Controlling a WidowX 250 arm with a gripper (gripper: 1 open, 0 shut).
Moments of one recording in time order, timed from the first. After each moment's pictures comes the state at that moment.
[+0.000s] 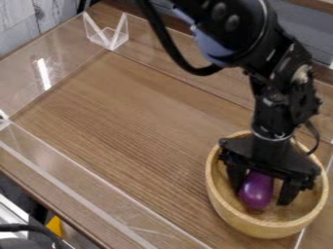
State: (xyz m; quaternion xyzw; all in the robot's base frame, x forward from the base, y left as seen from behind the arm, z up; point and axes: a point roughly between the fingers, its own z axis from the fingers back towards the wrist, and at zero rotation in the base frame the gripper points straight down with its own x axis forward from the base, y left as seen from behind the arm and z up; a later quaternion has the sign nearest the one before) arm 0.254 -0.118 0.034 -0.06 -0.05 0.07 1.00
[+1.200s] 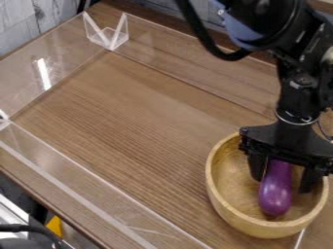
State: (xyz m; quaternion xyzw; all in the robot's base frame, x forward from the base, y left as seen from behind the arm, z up) arm 0.273 -0.131 0.043 -0.06 -0.04 0.08 0.99
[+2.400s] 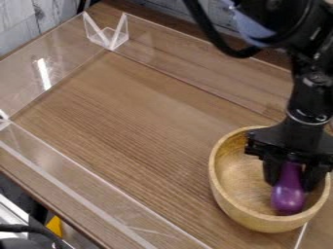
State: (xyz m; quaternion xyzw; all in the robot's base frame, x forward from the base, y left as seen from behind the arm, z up) arm 0.261 -0.152 0.054 -0.05 -0.04 0.14 0.99
